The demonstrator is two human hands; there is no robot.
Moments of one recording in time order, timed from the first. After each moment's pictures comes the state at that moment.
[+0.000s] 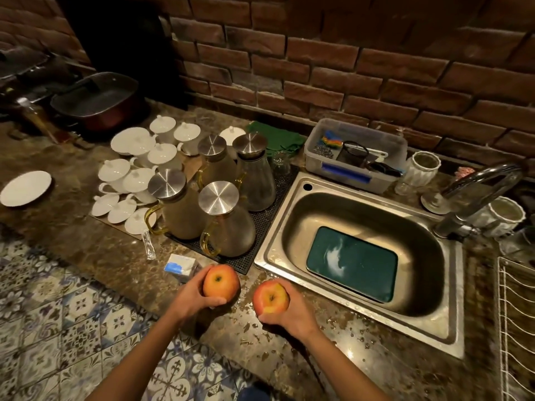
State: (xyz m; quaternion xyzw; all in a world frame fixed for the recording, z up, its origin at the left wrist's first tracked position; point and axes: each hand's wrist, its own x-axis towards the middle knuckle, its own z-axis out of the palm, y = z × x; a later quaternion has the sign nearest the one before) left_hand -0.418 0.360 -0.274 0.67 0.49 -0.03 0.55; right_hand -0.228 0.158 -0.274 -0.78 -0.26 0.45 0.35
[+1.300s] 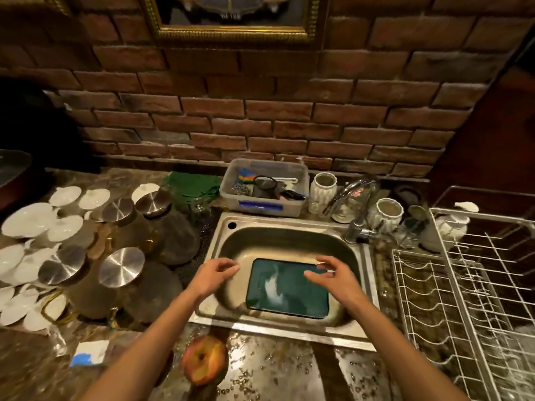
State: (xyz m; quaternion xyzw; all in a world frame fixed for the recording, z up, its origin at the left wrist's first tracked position) left_hand -0.164 0.324 -0.207 0.80 0.29 -0.05 0.52; right_hand -0.009 0.040 -0.193 -0.80 -0.09 0.30 0.51
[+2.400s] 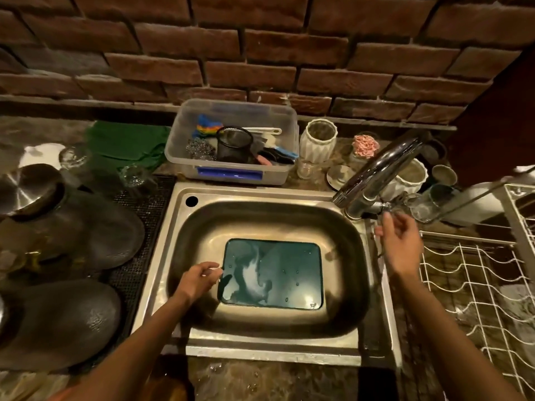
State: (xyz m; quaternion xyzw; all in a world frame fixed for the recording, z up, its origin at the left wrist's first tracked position) left_hand -0.095 0.340 -0.384 0.72 0.43 -0.15 0.53; right_hand 0.136 0.000 -0.290 -0.84 0.11 0.04 0.53
